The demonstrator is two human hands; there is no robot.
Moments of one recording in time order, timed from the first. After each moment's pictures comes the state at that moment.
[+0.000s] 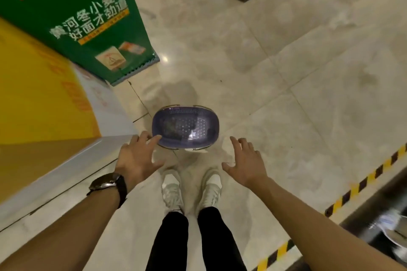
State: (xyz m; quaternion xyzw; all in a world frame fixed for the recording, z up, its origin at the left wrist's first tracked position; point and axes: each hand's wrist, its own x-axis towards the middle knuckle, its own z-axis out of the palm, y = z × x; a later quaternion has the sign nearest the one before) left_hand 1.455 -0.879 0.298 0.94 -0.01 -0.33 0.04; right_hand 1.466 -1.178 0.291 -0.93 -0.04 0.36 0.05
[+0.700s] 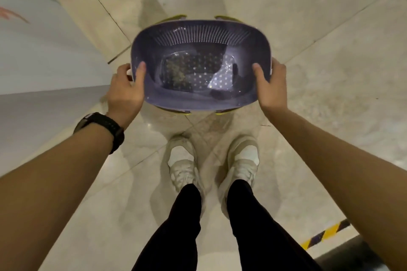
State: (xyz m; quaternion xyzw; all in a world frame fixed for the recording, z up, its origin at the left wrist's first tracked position) left_hand 1.474 -0.848 -0.012 0.82 0.34 -0.23 0.40; right_hand 1.506 -1.151 -0.017 -0.85 0.26 0.20 0.41
